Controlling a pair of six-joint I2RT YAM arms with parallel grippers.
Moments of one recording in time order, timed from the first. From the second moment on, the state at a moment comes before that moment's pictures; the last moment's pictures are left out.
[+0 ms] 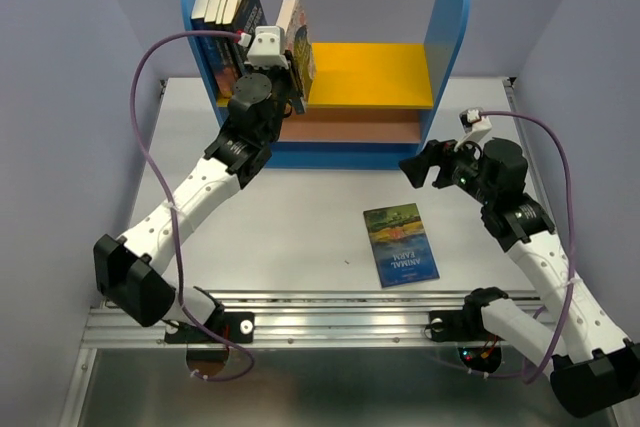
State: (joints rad) left arm -0.61 1.37 1.36 0.18 -0.42 -0.12; right arm 0.29 0.86 0.86 -0.24 -0.28 0.31
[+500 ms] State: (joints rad) left arm -0.58 1.49 1.45 0.20 -0.65 0.01; right arm 0.29 0.89 0.86 -0.25 -0.29 0.29
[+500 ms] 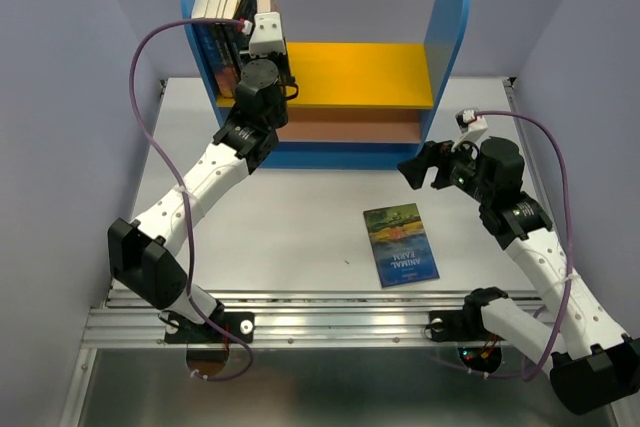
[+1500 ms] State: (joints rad) left arm -0.47 1.52 1.53 0.09 -0.59 -0.07; right arm 0.29 0.90 0.86 -0.25 -0.31 0.29
